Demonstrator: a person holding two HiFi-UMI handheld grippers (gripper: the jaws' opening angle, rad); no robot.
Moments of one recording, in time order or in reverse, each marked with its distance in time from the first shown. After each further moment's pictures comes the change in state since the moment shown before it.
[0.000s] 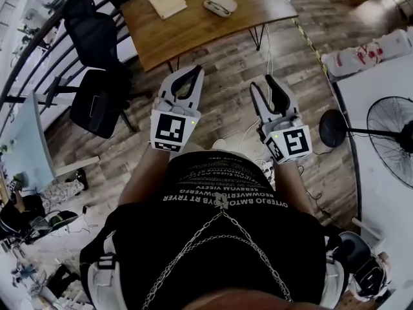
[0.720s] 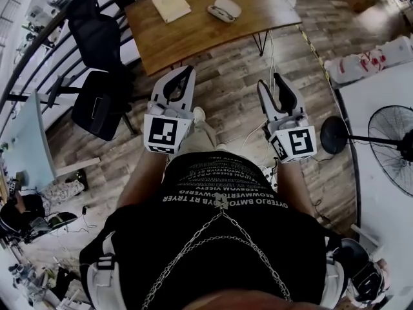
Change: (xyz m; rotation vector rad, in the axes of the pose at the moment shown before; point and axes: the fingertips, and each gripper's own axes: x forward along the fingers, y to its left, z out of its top) left arm -0.001 0.036 0.004 -0.026 -0.045 0.081; right arm 0.019 -0.025 0.011 -0.048 -0.014 -0.022
